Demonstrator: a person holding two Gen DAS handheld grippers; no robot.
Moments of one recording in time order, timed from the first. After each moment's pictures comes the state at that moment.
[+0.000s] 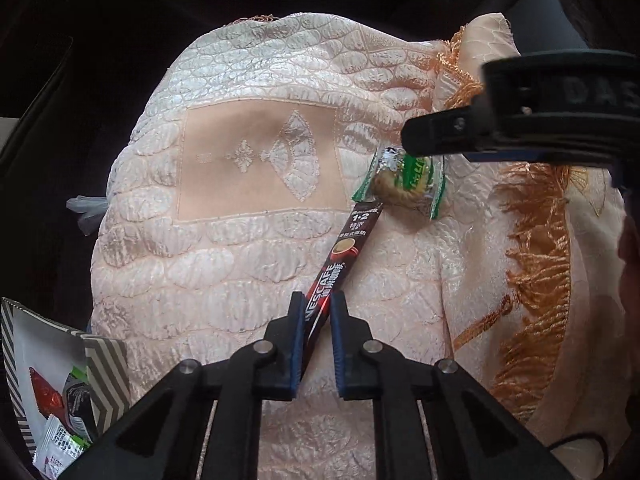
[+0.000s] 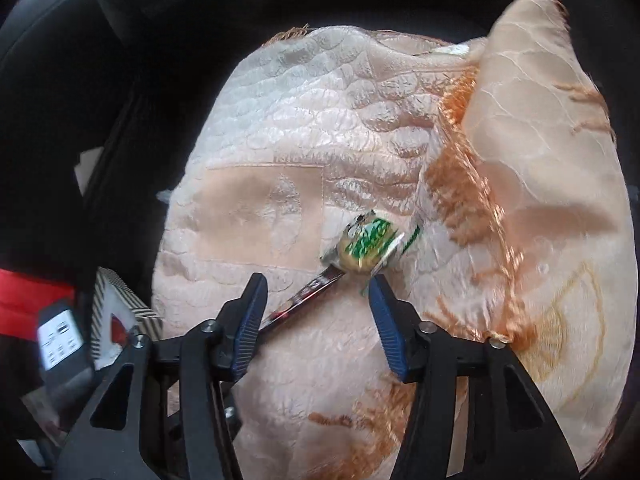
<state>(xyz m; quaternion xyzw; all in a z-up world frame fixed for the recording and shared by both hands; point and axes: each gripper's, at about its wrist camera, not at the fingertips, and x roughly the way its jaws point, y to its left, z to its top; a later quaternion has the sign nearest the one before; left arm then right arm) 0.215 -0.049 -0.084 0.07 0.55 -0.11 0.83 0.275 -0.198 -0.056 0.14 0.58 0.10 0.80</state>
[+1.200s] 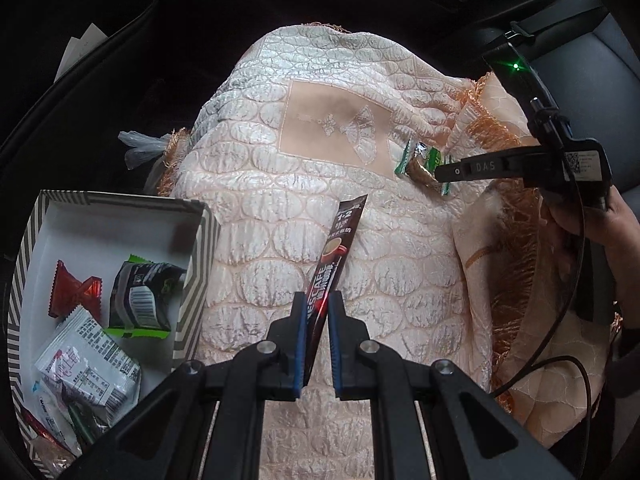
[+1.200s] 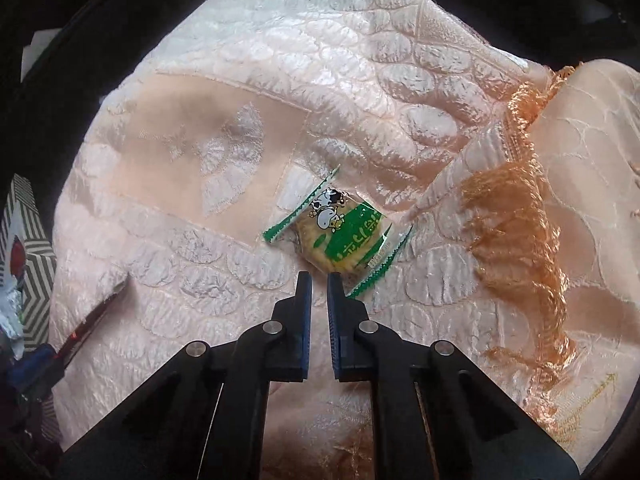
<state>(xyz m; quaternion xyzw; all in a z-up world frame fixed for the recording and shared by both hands) 0.156 0.031 -0.057 -0.02 0.54 -0.08 0.84 0.304 -0.185 -0.109 -0.03 0.63 0.09 0.77</state>
